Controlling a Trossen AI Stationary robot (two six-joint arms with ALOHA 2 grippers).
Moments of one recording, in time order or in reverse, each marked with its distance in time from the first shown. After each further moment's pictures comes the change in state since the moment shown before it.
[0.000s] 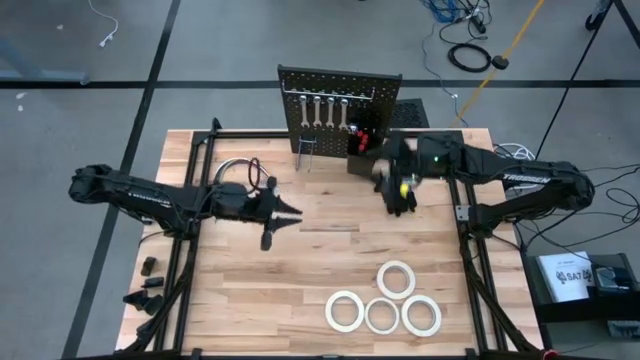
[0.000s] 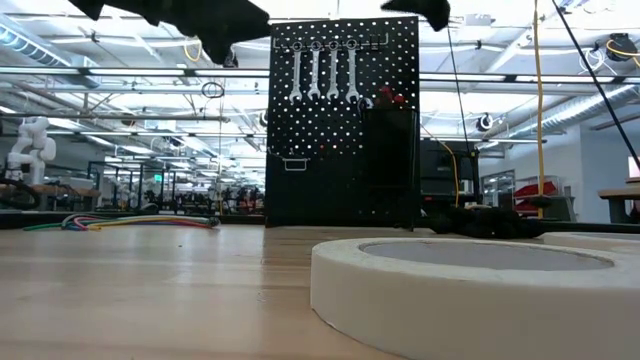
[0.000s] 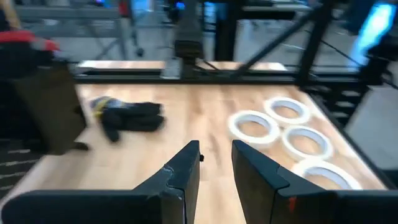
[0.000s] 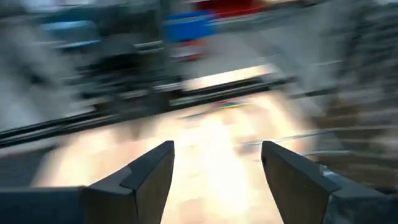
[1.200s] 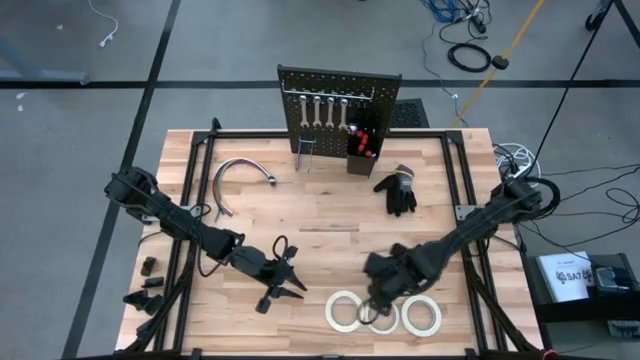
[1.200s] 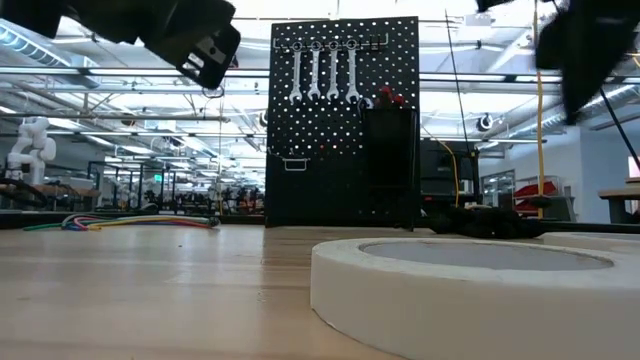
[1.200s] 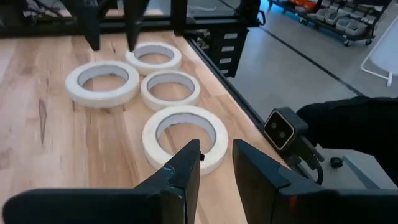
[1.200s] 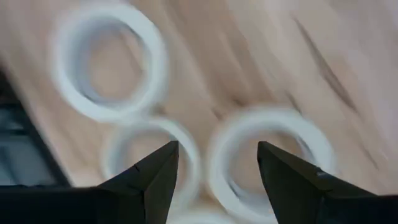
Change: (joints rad) left arm -0.391 0.429 0.000 0.336 0.050 -0.095; right arm 0.696 0.565 0.179 -0.633 0.070 0.914
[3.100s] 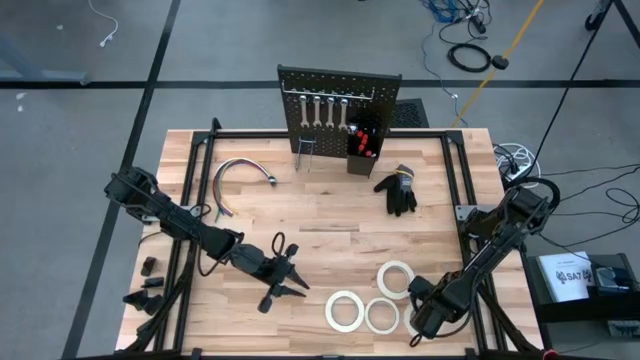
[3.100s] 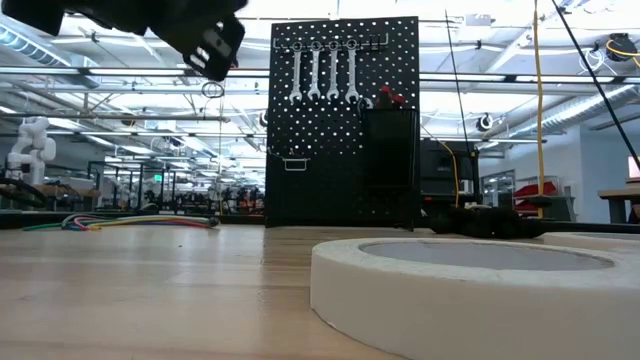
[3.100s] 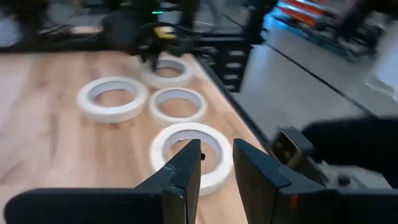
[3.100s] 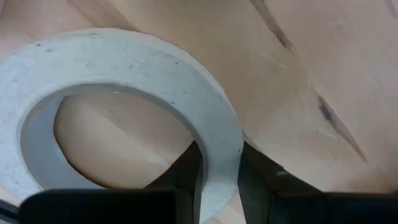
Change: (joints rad) left arm 0.012 0.000 0.001 0.057 -0.023 -0.007; right arm 0.341 0.030 -0.343 0.112 -0.317 0.613
